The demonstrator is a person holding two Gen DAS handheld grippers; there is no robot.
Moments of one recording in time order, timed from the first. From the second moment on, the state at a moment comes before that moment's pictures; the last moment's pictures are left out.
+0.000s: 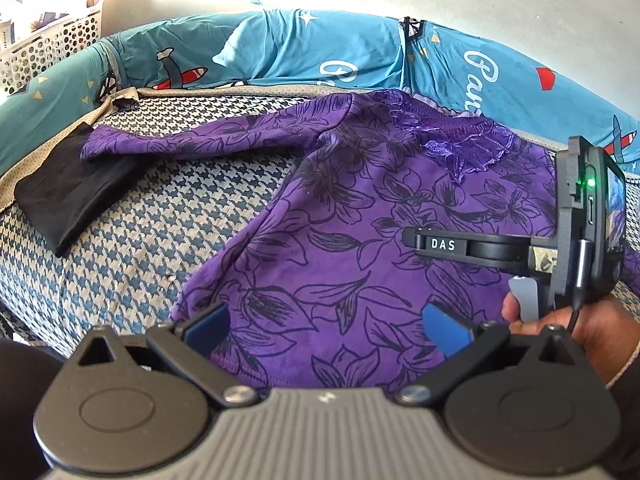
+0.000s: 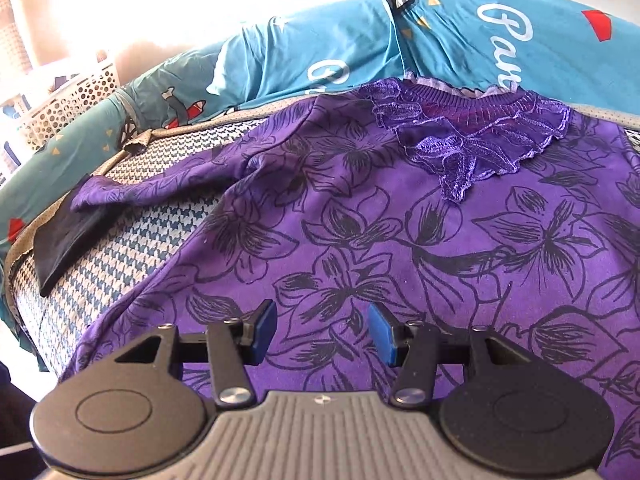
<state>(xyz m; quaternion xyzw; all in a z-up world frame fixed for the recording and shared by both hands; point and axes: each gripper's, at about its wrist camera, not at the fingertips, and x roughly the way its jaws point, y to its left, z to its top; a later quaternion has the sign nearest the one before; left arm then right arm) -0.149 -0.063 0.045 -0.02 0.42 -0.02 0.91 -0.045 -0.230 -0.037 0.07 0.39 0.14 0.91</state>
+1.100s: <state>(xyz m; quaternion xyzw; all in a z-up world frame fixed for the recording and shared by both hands) -0.136 -0.066 0.026 -0.01 0.45 -0.02 0.89 -0.054 -0.219 -0.041 0.05 0.43 0.11 0.90</state>
